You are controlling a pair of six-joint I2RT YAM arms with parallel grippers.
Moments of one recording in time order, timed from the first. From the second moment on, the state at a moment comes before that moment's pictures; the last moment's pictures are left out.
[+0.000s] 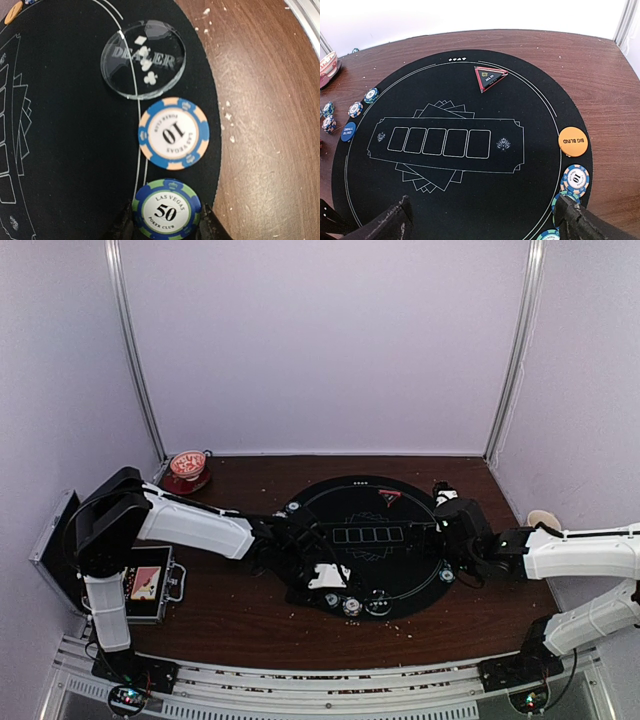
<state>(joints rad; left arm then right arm) -1.01 1.96 1.20 -0.31 0.31 0.77 0.83 1.21 0.62 -0.05 0.54 0.53</state>
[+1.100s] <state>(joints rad) -1.03 1.97 1.21 -0.29 0.27 0.76 0.83 1.22 0.62 -0.05 0.54 0.53</state>
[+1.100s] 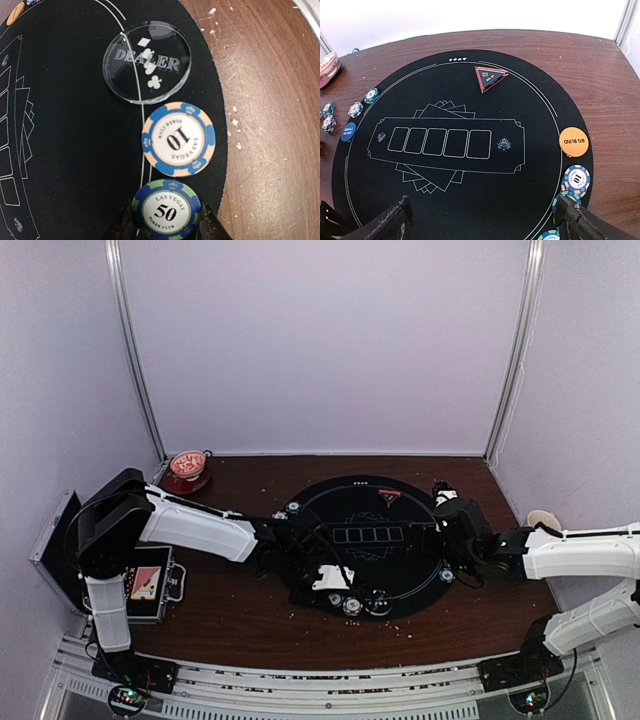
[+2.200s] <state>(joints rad) -0.57 1.44 1.02 -0.29 0.22 0.69 0.83 1.22 0.62 -0.05 0.53 0.52</state>
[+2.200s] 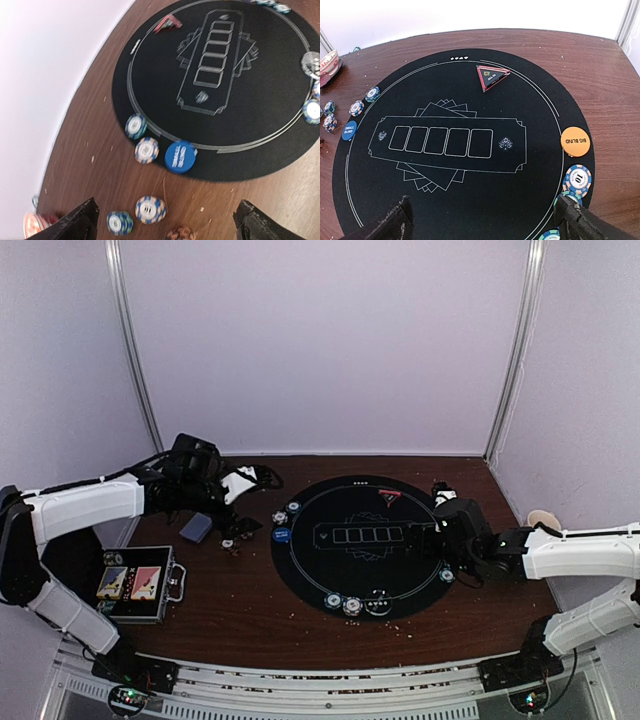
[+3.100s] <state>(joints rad) -0.33 1.54 0.94 -0.39 0.27 0.68 0.83 1.22 0.62 -0.05 0.52 0.52</state>
